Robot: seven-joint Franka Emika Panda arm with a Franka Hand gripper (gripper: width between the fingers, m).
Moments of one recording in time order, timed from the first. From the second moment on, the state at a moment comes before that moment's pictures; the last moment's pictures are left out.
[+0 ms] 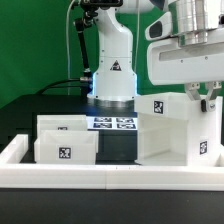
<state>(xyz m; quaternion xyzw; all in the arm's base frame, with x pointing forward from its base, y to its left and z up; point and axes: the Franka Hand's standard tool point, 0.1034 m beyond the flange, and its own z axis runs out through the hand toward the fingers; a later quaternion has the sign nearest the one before) 0.614 0.098 0.108 -0.87 0.48 -0.03 0.09</state>
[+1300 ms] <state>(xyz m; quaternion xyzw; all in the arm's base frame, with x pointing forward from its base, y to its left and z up) 0.647 0.094 0.101 -0.75 0.66 0.05 0.10</state>
